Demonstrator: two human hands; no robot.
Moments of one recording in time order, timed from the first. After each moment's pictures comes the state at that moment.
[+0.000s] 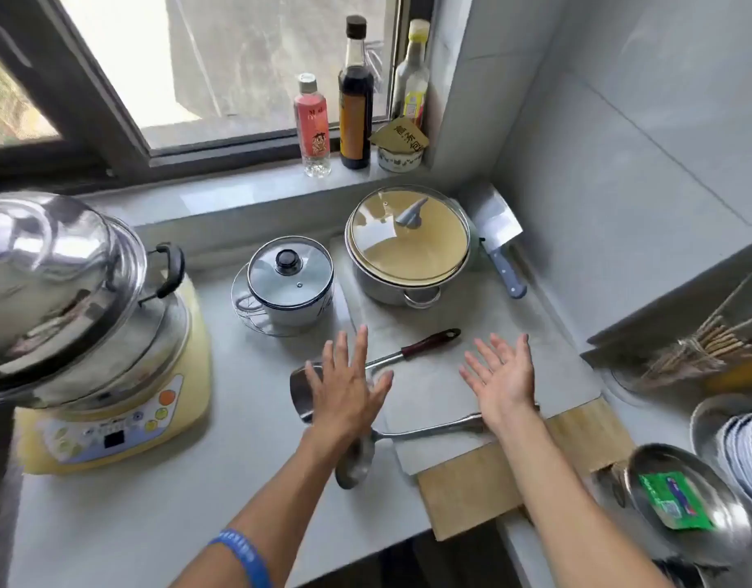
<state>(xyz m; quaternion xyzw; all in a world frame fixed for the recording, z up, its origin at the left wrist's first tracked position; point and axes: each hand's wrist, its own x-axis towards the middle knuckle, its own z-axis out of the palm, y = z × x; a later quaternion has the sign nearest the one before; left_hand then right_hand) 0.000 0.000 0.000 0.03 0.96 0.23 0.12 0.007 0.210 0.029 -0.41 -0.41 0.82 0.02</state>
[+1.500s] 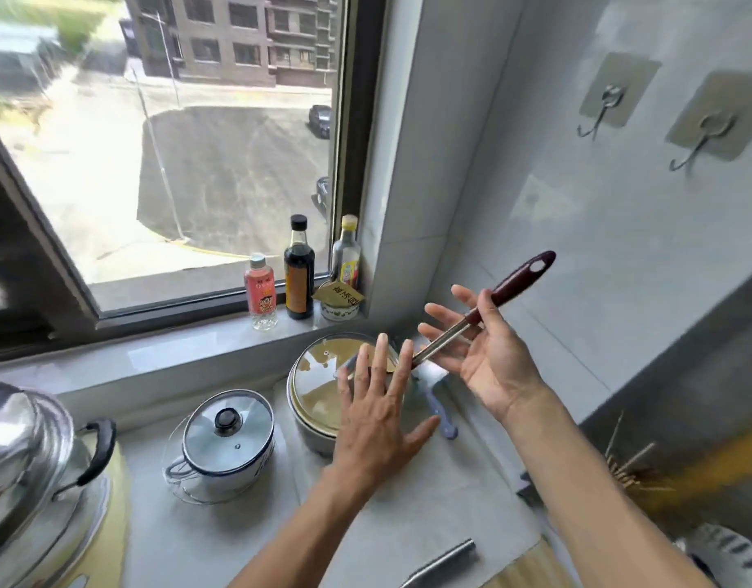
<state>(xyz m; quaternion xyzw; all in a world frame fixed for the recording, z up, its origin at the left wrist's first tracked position) -0.100 0.104 0.162 0.24 0.92 0.28 -0.11 -0.107 0.255 0.270 -0.15 -0.53 0.83 0.05</state>
